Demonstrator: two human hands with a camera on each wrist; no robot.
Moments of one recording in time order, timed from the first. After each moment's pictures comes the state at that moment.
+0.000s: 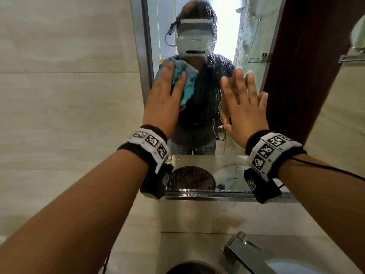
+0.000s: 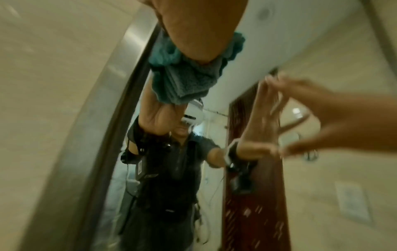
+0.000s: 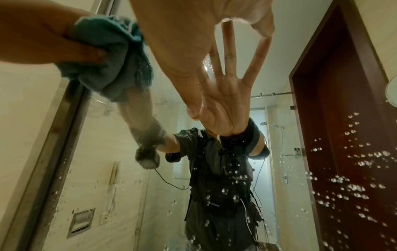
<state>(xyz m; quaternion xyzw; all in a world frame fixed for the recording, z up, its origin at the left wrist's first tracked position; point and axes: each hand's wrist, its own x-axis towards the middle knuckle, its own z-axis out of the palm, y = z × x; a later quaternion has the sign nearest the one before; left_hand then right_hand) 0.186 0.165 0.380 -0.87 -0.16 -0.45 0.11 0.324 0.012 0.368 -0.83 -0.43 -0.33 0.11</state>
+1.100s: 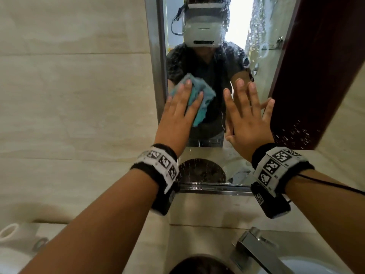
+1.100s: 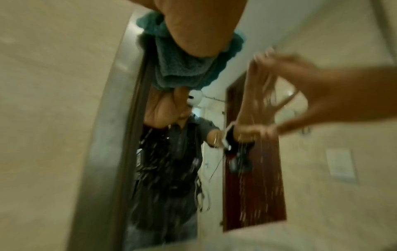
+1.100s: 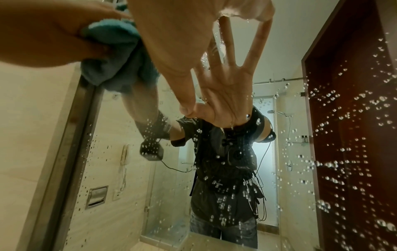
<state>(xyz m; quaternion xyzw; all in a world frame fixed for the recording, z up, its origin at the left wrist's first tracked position) 0.186 0.175 0.304 -0.88 -0.14 -0.43 0.17 0.315 0.032 0.306 -0.82 -0.44 -0.36 0.08</state>
